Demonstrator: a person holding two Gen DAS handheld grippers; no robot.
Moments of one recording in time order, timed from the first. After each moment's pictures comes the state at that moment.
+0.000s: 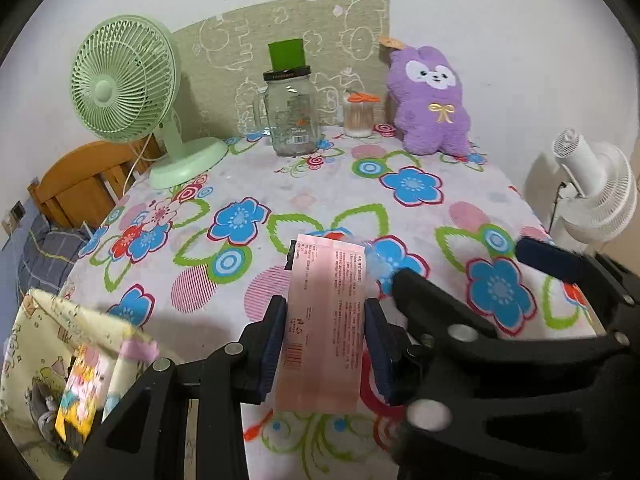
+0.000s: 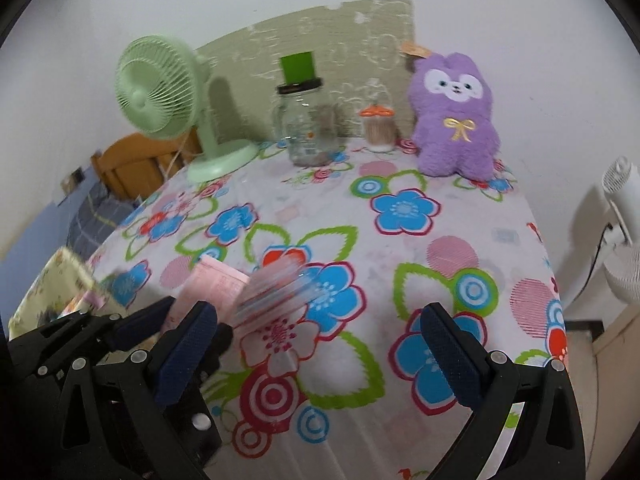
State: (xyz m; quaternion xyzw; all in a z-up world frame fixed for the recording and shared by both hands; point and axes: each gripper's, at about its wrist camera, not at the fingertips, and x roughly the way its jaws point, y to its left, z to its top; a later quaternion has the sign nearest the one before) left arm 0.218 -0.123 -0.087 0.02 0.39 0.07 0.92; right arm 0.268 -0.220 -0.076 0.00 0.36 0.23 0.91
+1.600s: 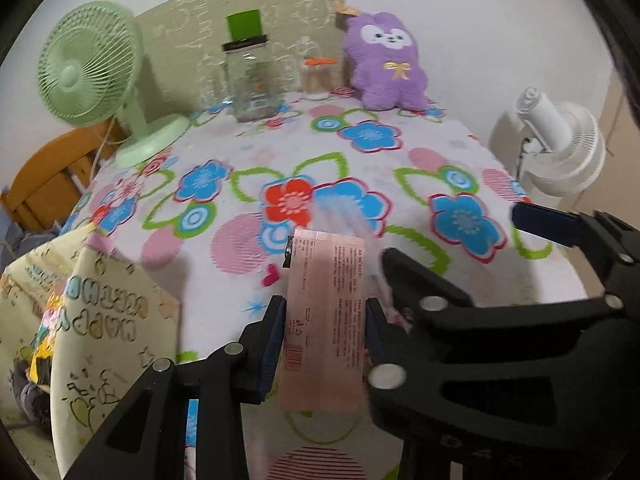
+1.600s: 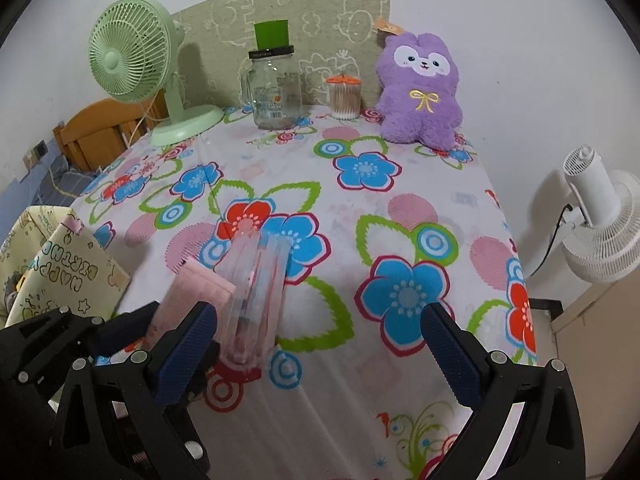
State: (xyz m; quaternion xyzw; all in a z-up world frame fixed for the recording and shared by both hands) left arm 0.187 -0.128 -0.105 0.03 0.43 0.00 0.90; right arm 0.240 -0.217 -0.086 -0.05 0.39 0.15 0.90
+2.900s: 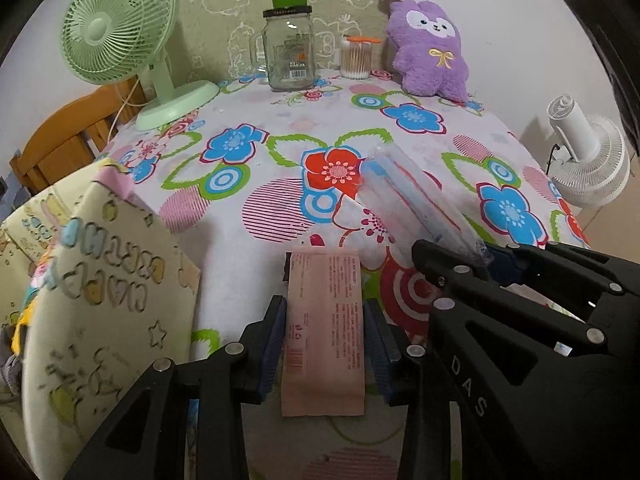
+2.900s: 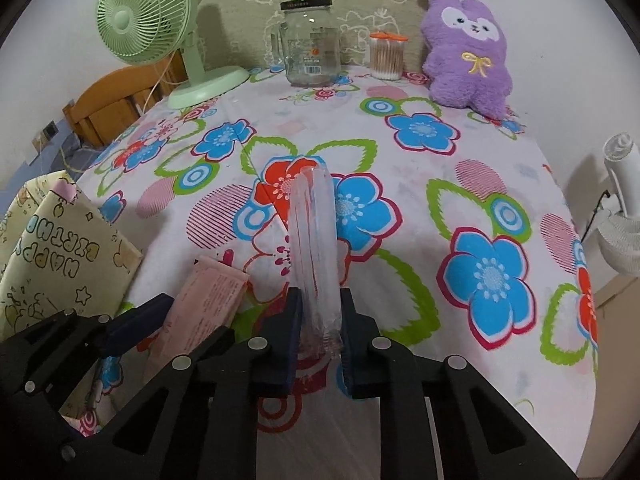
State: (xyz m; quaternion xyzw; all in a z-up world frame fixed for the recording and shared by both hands) left arm 0.186 -0.101 -0.123 0.00 0.45 0.03 0.89; right arm 0.249 -0.178 -0.120 -0.06 0.44 0.19 0.88
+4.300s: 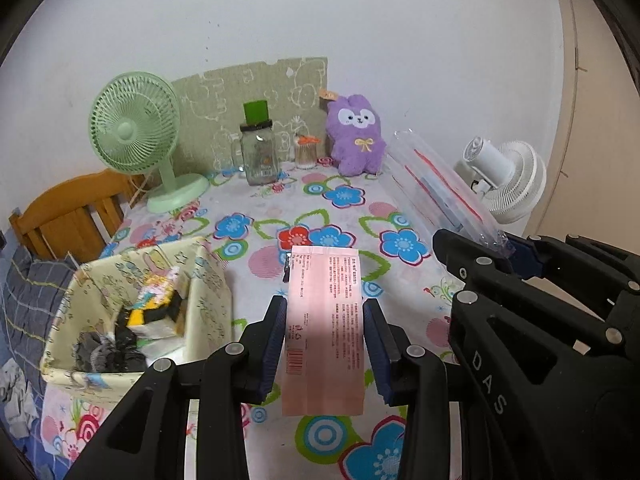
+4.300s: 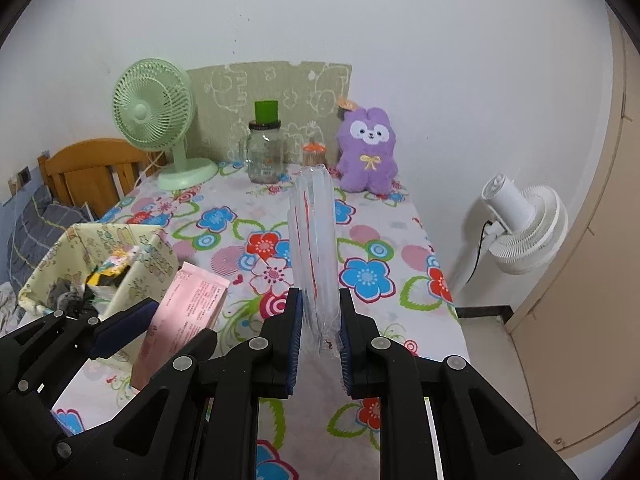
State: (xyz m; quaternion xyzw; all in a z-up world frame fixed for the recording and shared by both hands) left arm 0.061 -0.116 -0.026 0.04 0.33 -0.04 0.94; right arm 0.089 -0.205 -0.005 -0.06 0.30 0.07 0.95
